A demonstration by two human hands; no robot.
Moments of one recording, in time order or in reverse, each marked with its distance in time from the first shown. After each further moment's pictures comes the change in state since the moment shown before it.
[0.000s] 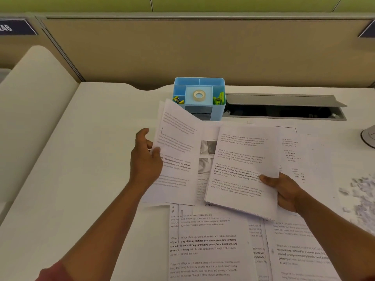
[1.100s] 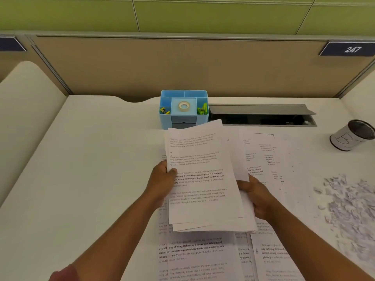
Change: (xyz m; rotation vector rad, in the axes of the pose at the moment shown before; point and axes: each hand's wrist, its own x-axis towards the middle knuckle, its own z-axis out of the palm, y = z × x) left_hand -0.036 0.017 0.052 -0.341 -0.415 -0.323; right_hand -0.072 -0.009 0.068 -0.059 -0.135 -0.140
